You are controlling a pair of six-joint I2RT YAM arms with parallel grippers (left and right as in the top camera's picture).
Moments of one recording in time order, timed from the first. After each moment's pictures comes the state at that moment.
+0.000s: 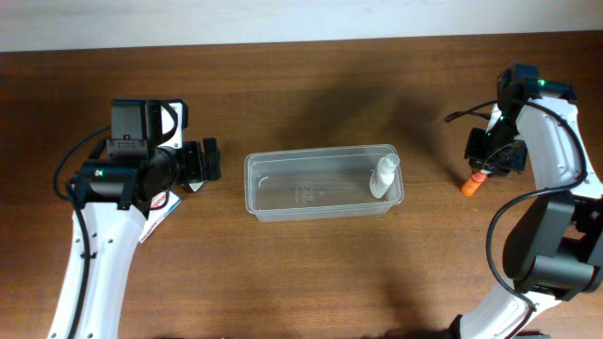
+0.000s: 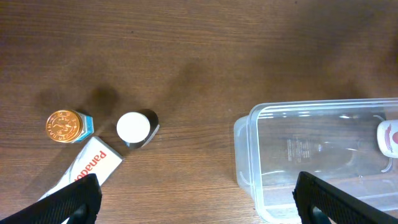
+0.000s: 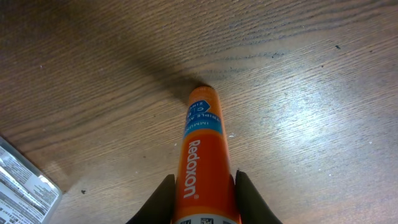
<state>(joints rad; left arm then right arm) -0.06 1.36 1.29 -0.92 0.10 -0.12 -0.24 1.93 1.61 -1.27 0.05 0.16</state>
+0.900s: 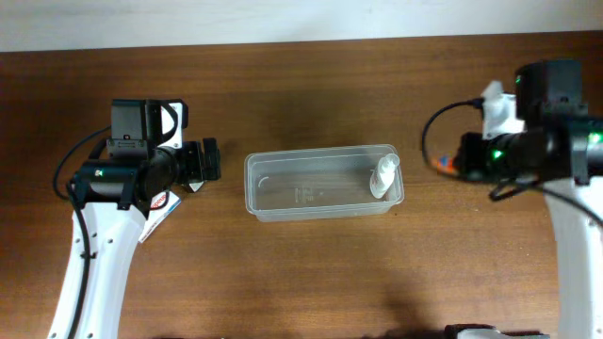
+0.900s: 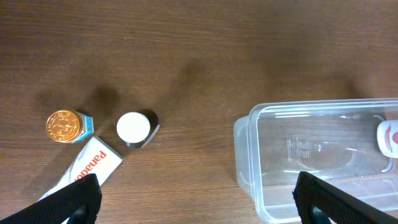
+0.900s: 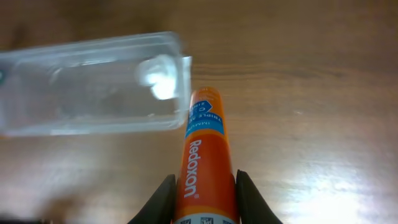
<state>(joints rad) -0.06 1.36 1.29 -0.92 0.10 -0.12 -0.04 1.42 1.71 -1.50 -0.17 0.04</state>
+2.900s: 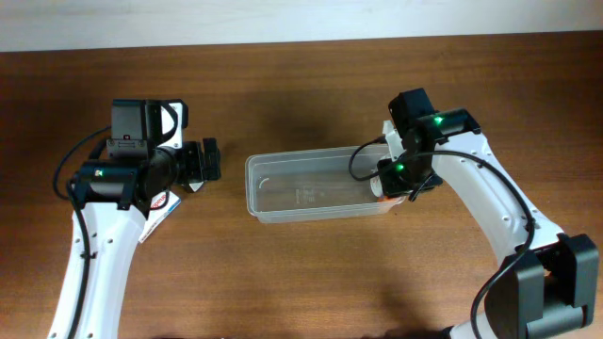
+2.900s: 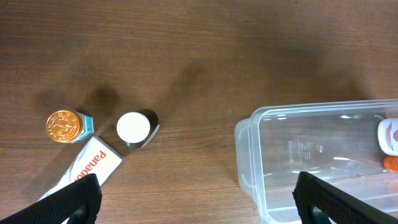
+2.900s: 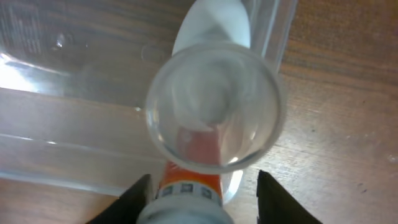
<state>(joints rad) -0.06 1.36 1.29 -0.92 0.10 -0.12 0.23 1.70 1.36 -1.17 -0.06 0.05</state>
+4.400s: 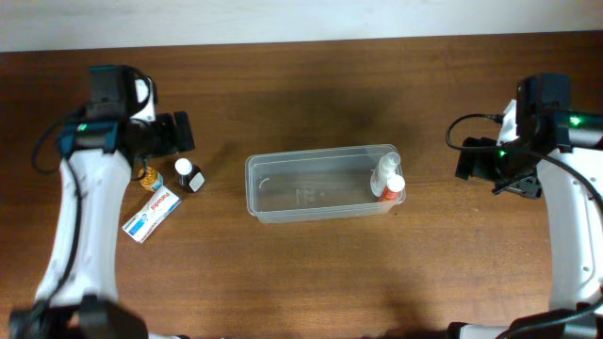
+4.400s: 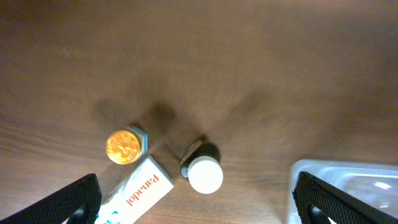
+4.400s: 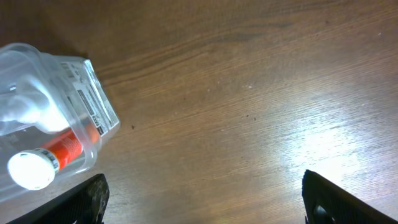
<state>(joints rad) 0.06 1.63 1.48 -0.95 0.01 -0.10 -0.19 1.52 1.49 -1.35 -0.03 0.16</state>
